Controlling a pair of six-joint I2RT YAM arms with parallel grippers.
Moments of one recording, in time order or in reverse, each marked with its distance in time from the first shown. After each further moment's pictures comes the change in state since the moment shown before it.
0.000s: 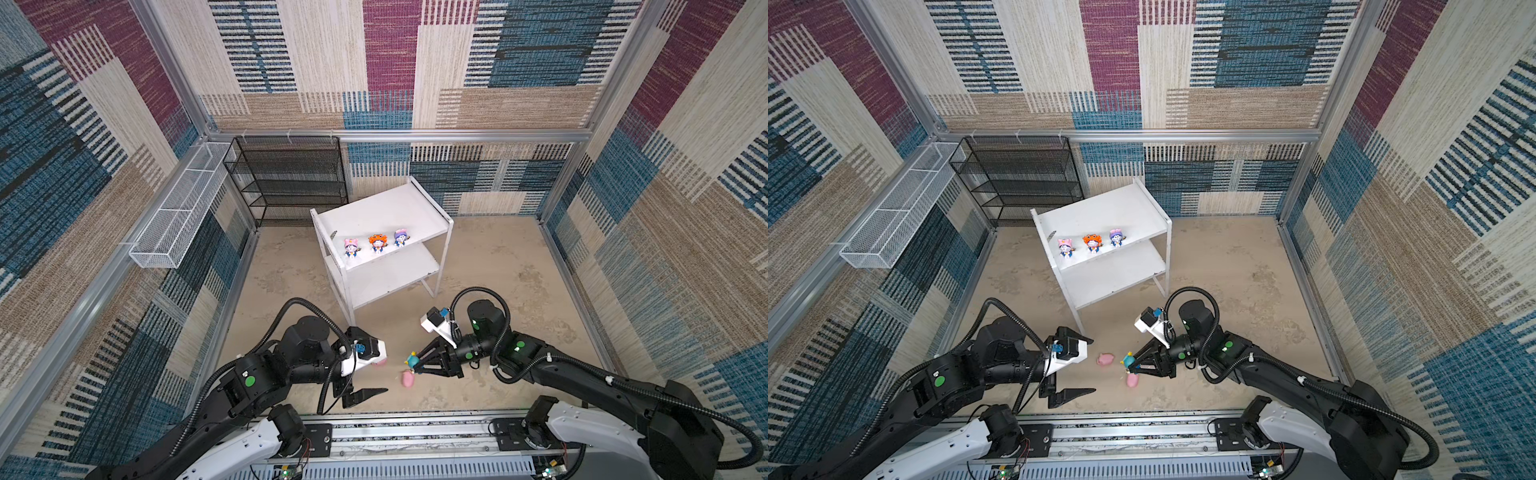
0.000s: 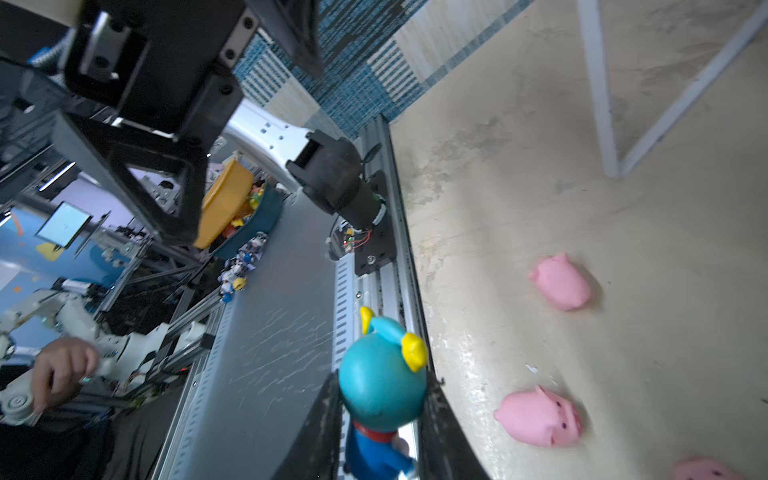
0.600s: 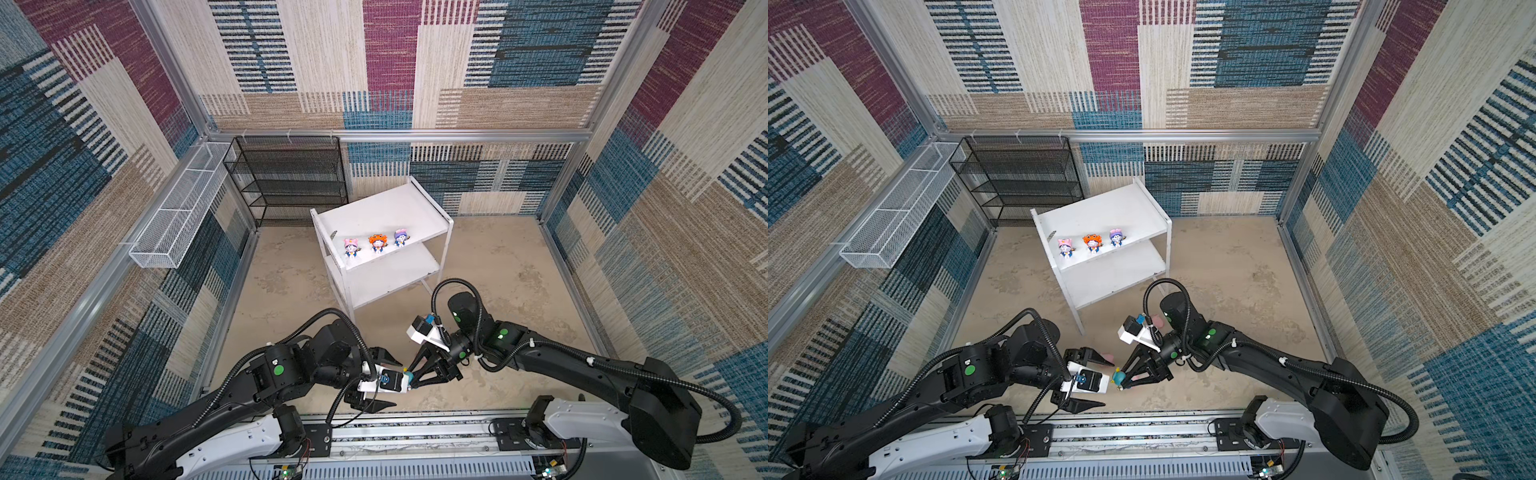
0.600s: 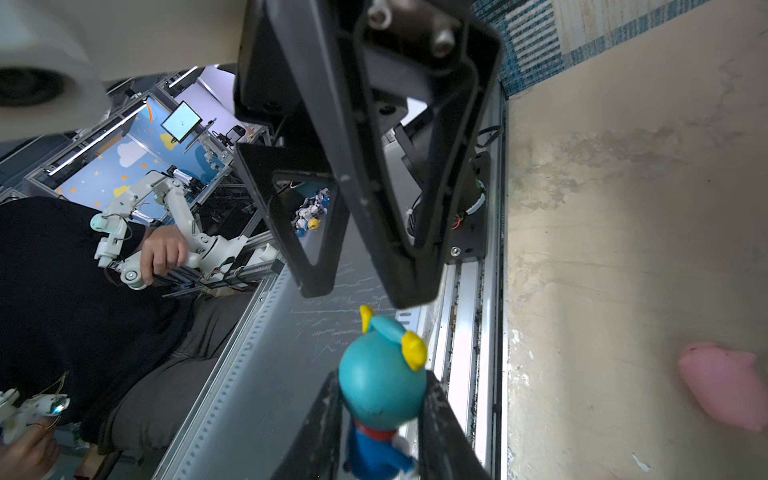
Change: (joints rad) left arm -0.178 0.158 0.040 -0.002 -0.026 0.245; right arm 0.058 0.150 0.155 -0.149 -0.228 -0.249
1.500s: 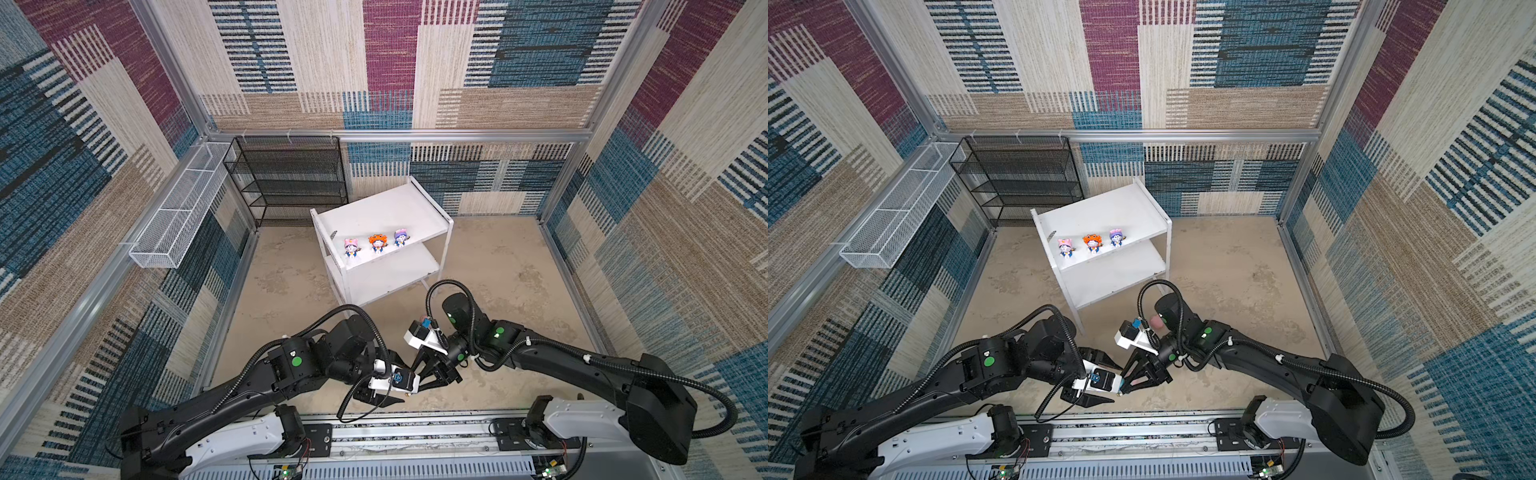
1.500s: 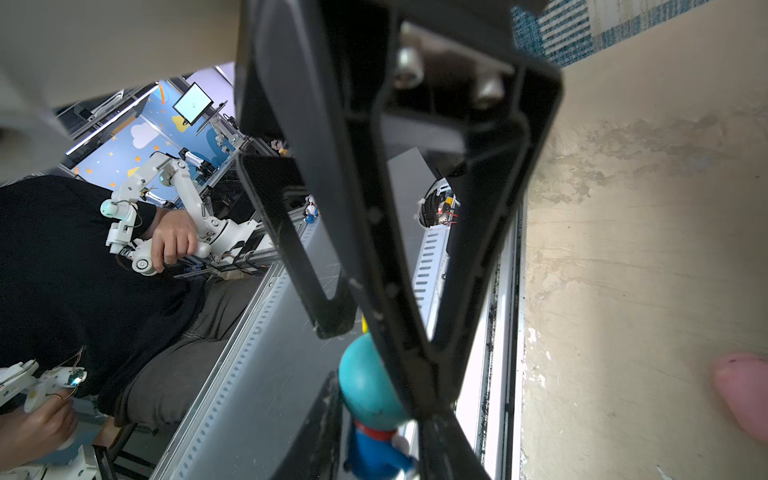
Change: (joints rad) left arm -0.010 0.095 0.030 0.019 0.031 0.024; right arm 0.022 0.013 0.032 -0.064 -0.007 -0.061
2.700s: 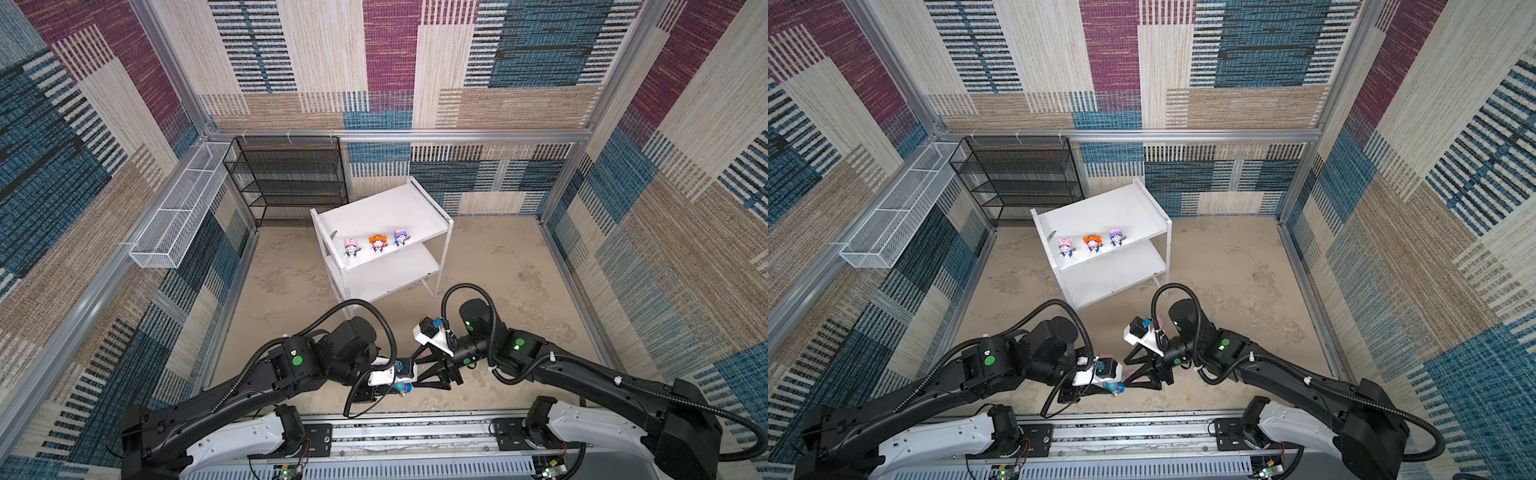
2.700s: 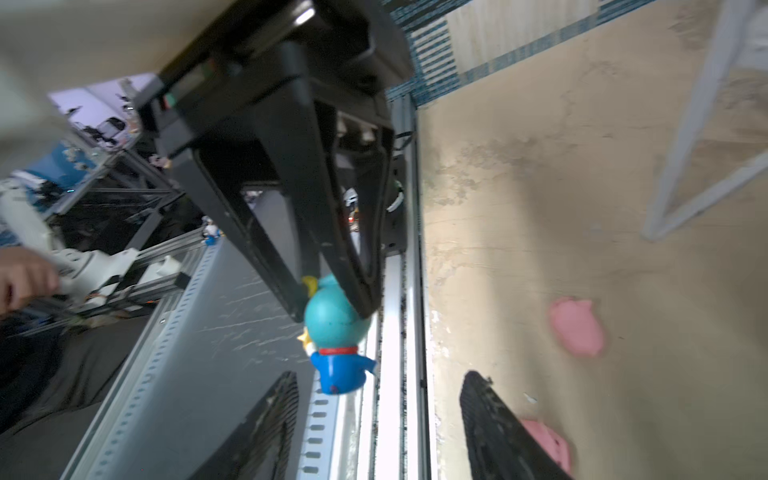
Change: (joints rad) left arm 0.000 0.004 0.011 -0.098 -0.085 -0.255; right arm 0.004 -0.214 -0.106 0.045 0.397 0.076
